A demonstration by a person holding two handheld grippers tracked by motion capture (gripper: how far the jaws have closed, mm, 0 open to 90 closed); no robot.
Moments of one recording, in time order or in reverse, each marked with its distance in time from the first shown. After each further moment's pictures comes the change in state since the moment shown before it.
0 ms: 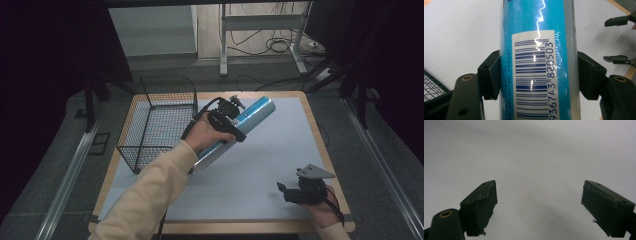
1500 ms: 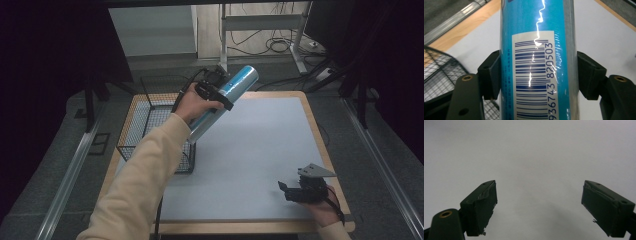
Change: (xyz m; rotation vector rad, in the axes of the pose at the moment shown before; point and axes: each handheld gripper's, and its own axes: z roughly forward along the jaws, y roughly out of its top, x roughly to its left) left arm 0.078 0.034 -0.026 -0.067 0.092 -0.091; right arm -0.005 -0.002 0.003 0.006 -0.004 0.026
